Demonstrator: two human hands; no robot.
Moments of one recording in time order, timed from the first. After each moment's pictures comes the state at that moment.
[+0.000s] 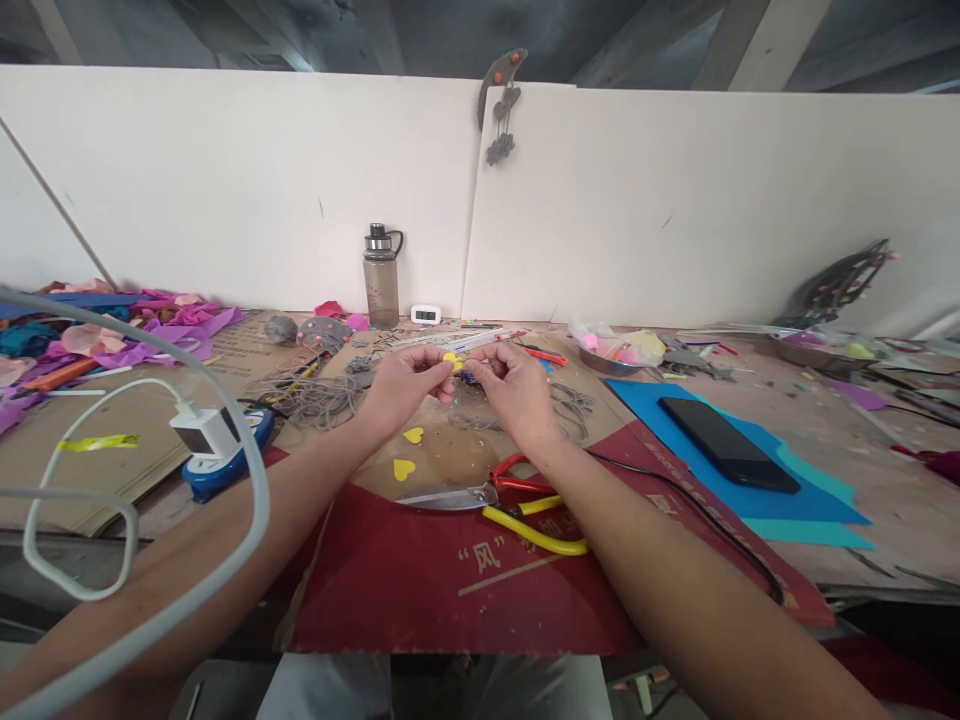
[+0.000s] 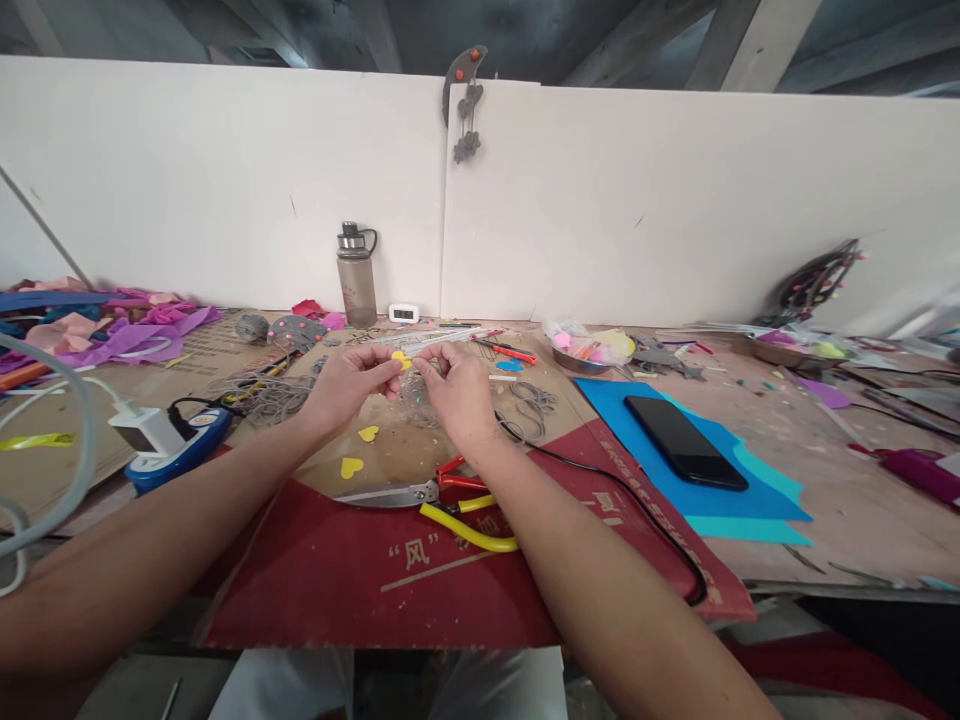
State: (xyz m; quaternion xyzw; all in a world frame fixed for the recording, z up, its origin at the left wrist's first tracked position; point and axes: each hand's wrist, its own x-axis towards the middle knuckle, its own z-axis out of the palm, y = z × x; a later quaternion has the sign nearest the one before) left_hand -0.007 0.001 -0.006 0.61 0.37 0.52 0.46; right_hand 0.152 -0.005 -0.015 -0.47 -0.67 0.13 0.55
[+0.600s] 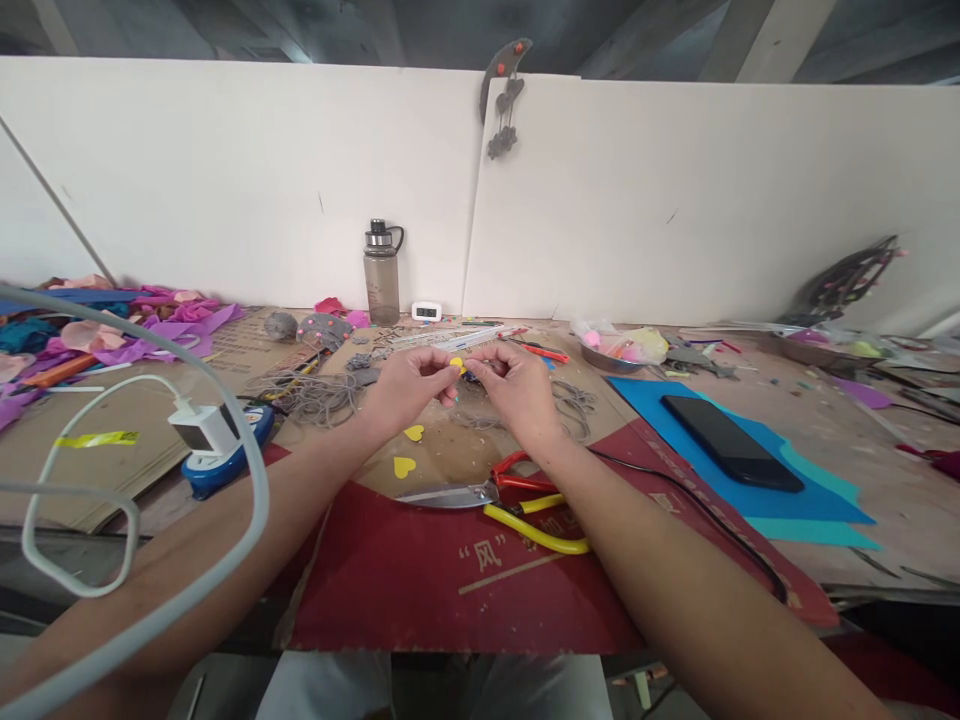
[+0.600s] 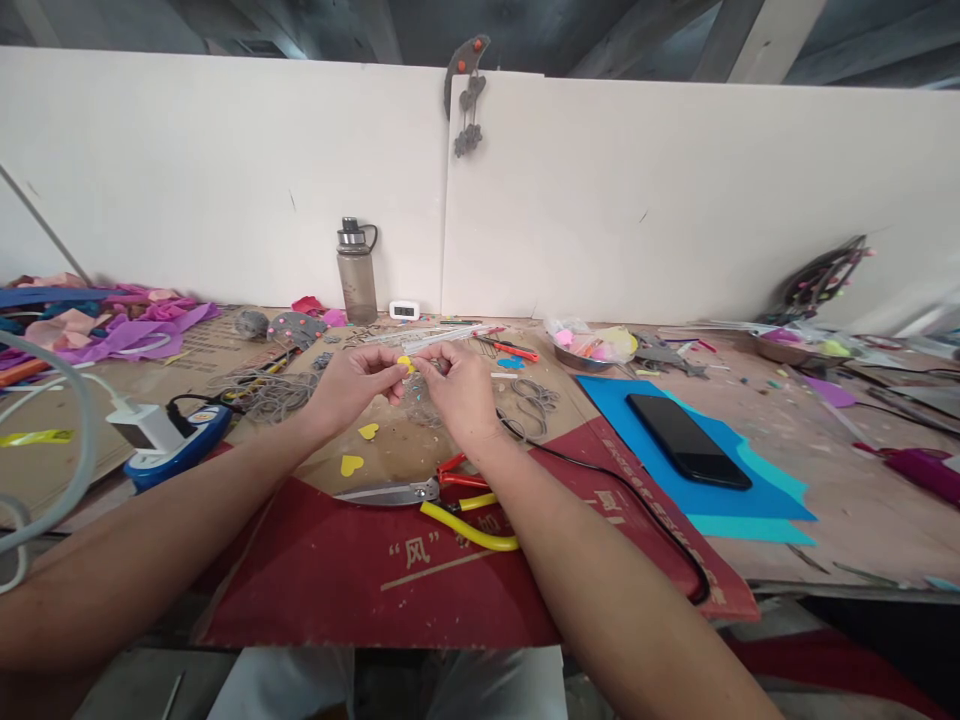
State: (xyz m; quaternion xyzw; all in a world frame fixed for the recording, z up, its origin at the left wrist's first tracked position) left_hand -0.007 -0.002 -0.007 0.65 0.38 0.49 0.44; right_hand 0.152 -0.007 -0.014 -0.48 -0.67 0.14 0.55
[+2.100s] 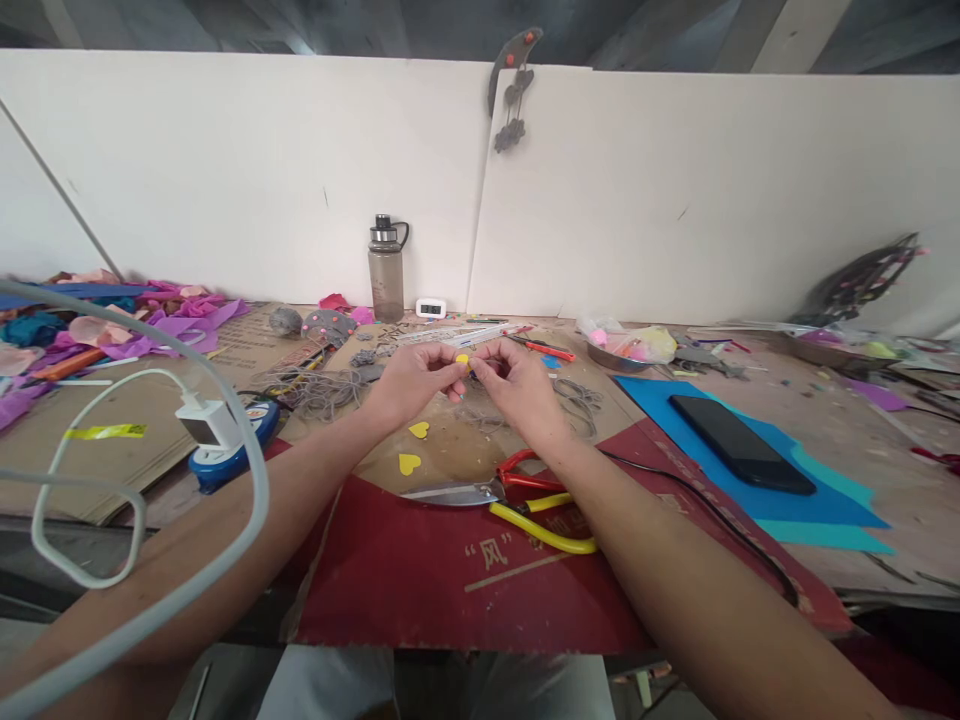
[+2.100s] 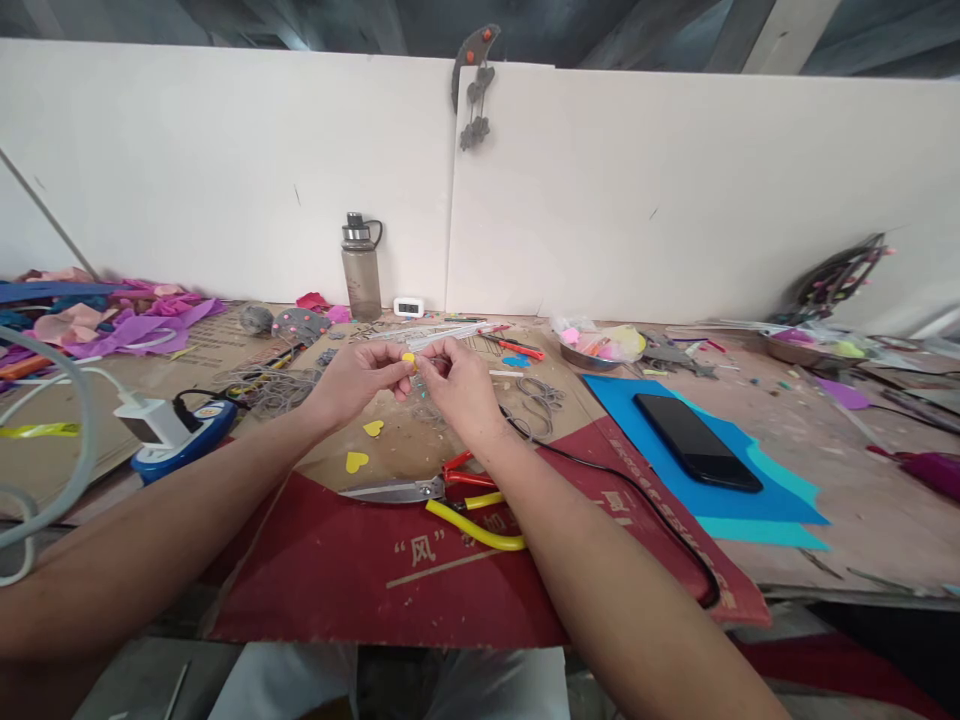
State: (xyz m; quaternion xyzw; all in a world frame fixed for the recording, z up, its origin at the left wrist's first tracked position) left_hand -0.010 0.000 -0.001 0.69 0.36 0.45 0.44; right_hand 0.151 -0.004 -0.017 -0.44 -0.69 0.21 0.53
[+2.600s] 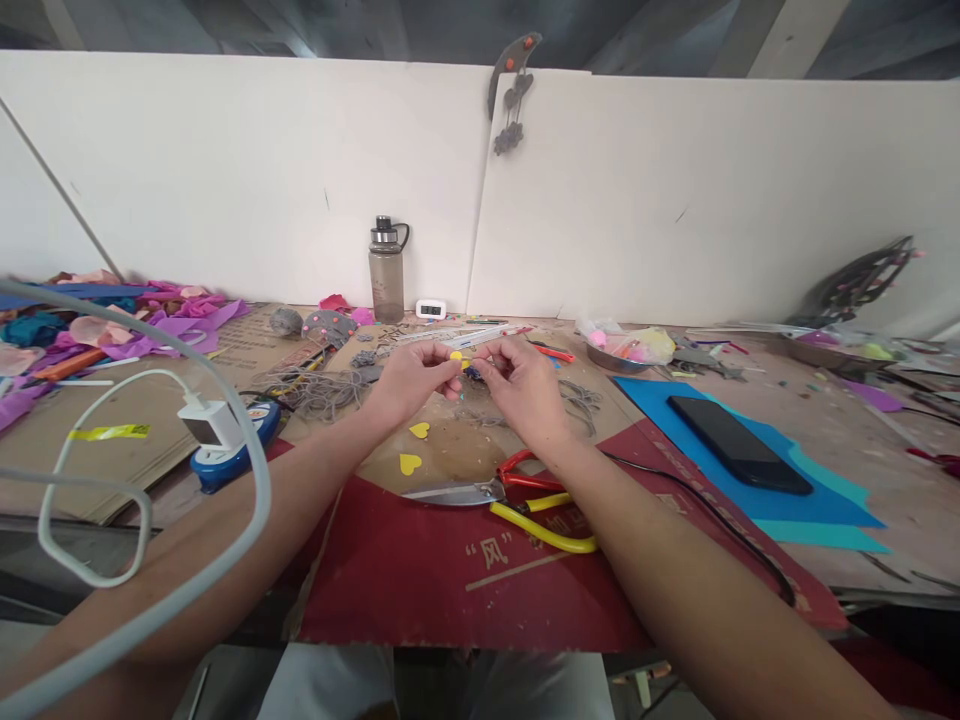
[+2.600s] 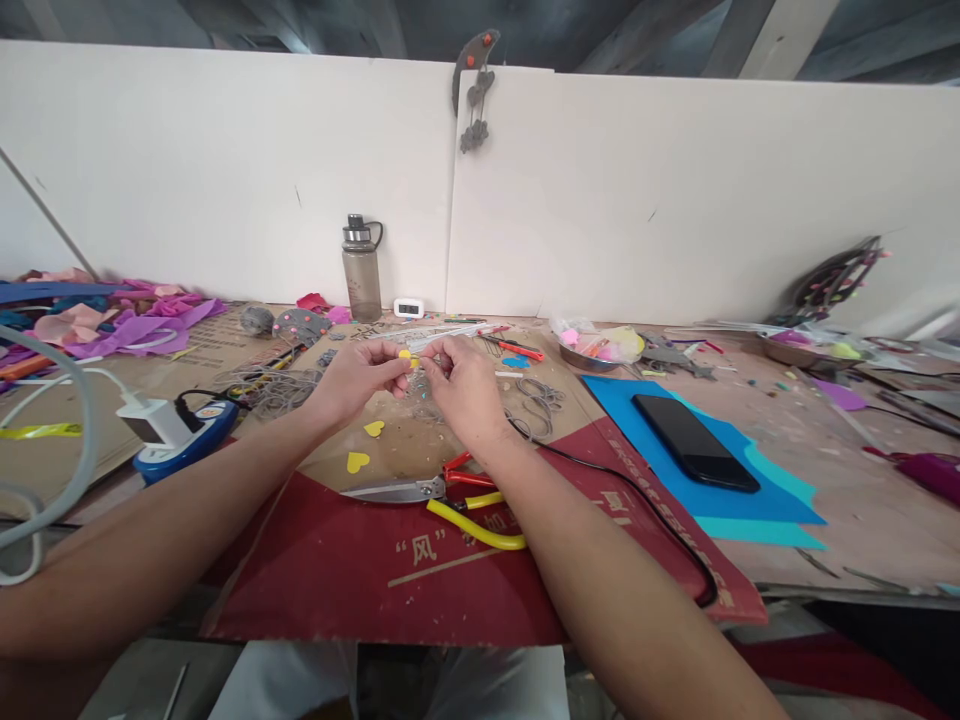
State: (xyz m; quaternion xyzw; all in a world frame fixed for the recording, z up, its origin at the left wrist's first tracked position) left_hand -0.008 0.003 -0.003 0.62 0.39 0.49 0.47; right_hand 0.154 -0.010 -0.013 -0.44 -0.72 0.08 0.53
